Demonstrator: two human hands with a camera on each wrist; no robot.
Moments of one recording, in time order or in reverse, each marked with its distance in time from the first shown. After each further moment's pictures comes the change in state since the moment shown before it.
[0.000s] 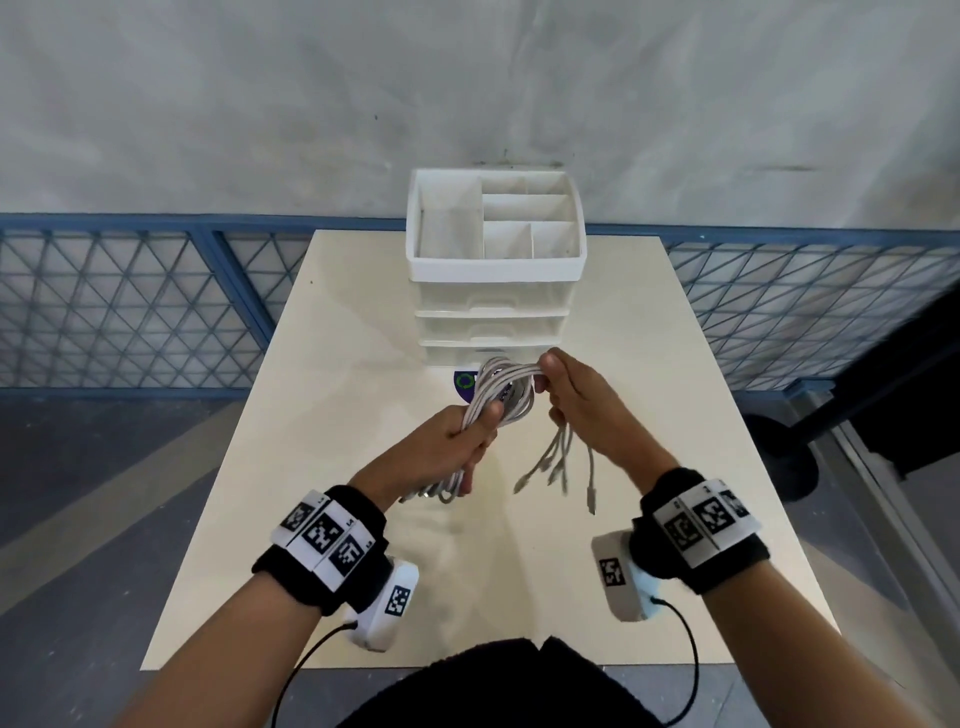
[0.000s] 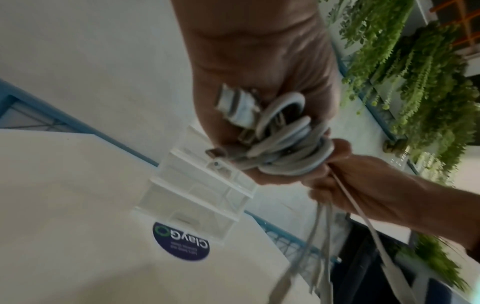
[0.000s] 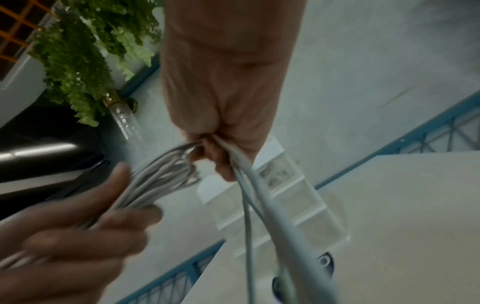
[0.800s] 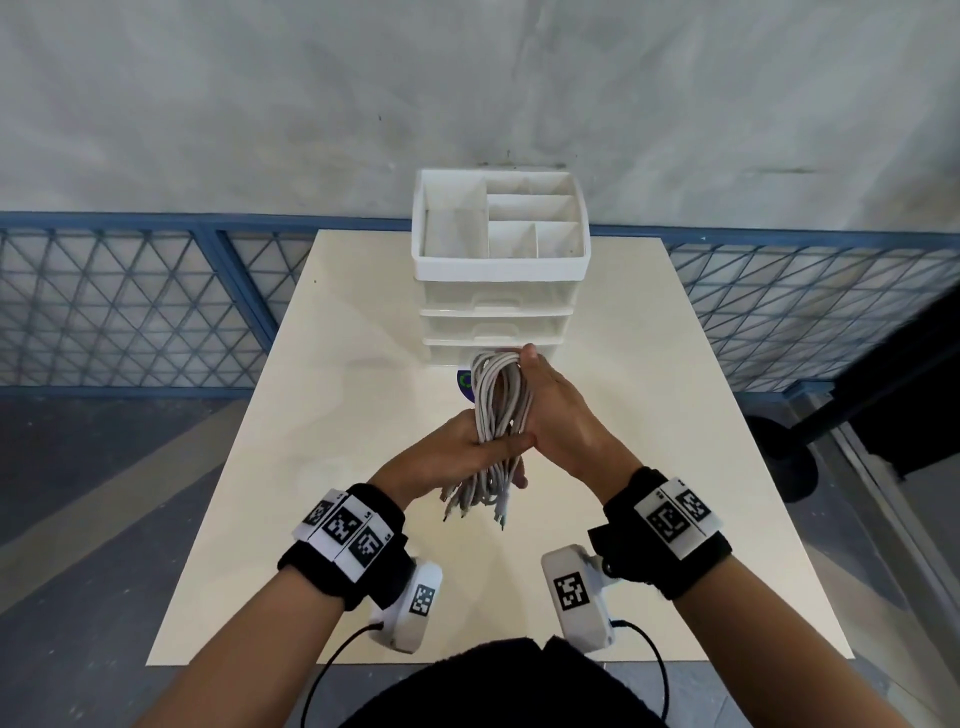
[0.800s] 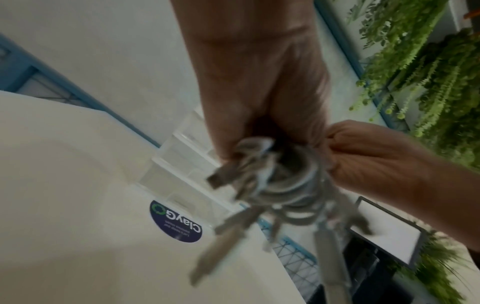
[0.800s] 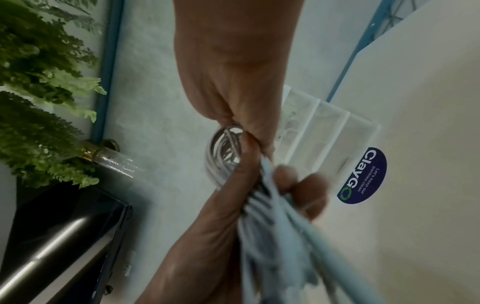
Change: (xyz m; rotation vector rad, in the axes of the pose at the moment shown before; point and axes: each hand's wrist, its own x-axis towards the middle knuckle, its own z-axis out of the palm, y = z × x) left_hand 0.000 -0.003 0.006 -0.074 -0.086 -0.021; right_hand -0.004 -0.019 0.036 0.523 -0.068 0.212
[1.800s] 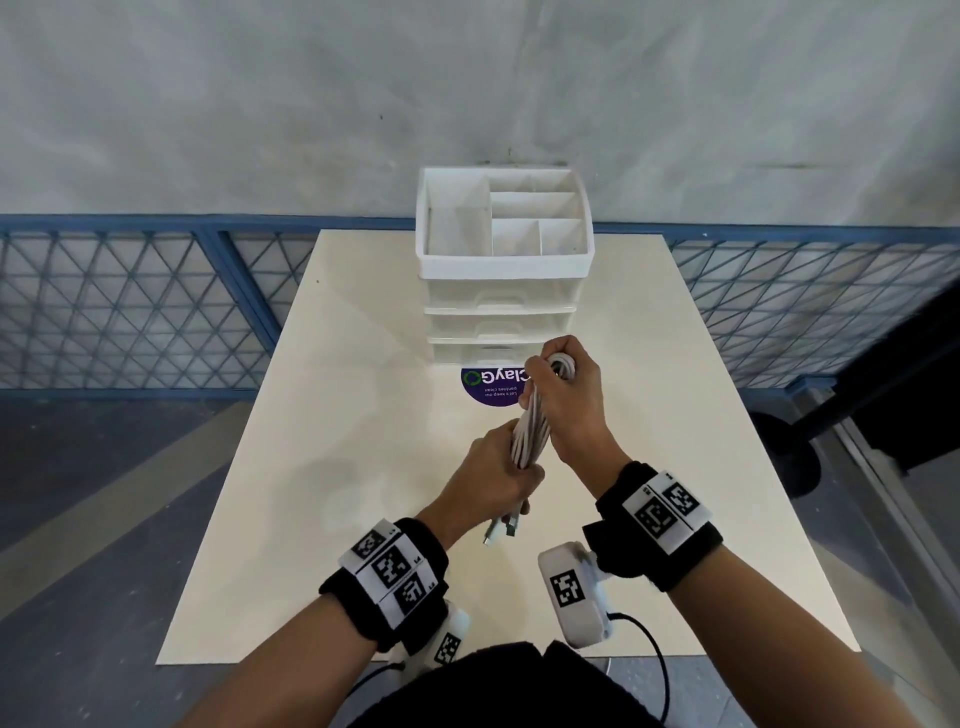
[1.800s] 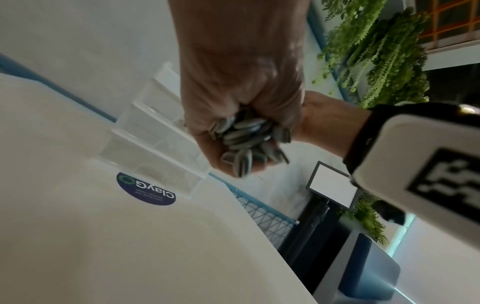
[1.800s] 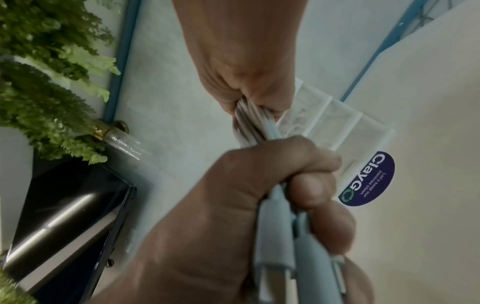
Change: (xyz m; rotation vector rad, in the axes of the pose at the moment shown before) left_hand 0.000 -0.007 0.041 0.071 0.224 -0.060; right_hand 0.008 0.002 0.004 0.041 0.403 -0.179
